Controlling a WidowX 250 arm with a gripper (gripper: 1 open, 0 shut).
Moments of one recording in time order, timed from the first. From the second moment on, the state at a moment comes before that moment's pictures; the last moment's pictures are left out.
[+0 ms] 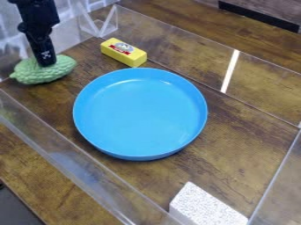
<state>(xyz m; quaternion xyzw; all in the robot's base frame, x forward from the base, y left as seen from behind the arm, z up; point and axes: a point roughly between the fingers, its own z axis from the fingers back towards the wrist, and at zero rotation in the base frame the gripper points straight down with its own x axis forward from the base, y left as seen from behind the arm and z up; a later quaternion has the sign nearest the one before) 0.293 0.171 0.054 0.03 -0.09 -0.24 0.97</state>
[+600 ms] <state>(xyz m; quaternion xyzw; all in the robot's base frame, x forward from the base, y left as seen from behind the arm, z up) 0.291 0.176 0.050 0.02 -0.10 -0.24 0.97</state>
